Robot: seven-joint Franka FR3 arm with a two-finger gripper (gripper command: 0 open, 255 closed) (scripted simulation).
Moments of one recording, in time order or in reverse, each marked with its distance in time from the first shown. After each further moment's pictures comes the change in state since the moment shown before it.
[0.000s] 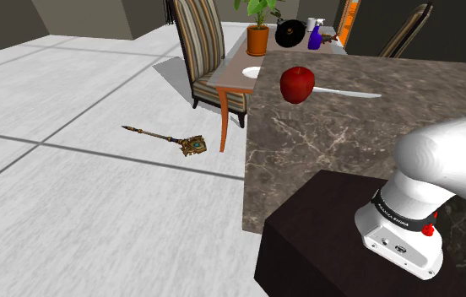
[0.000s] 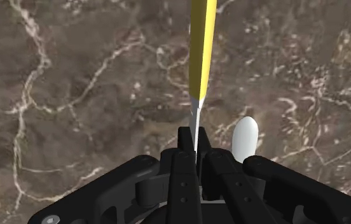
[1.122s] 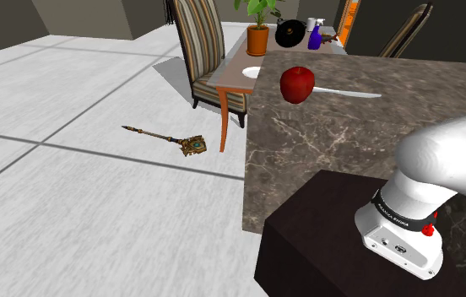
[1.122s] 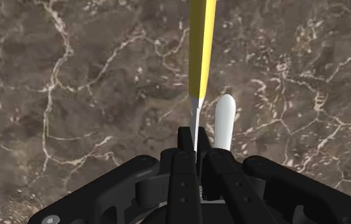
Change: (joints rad) arm 0.050 0.086 0.082 0.121 0.080 -0.062 -0.003
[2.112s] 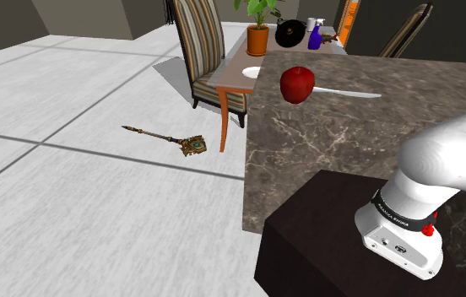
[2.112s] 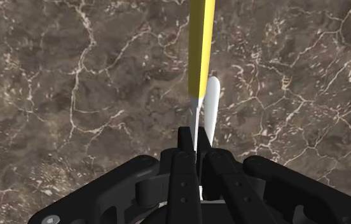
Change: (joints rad) arm 0.075 0.148 0.081 0.197 0.077 -0.078 -0.025
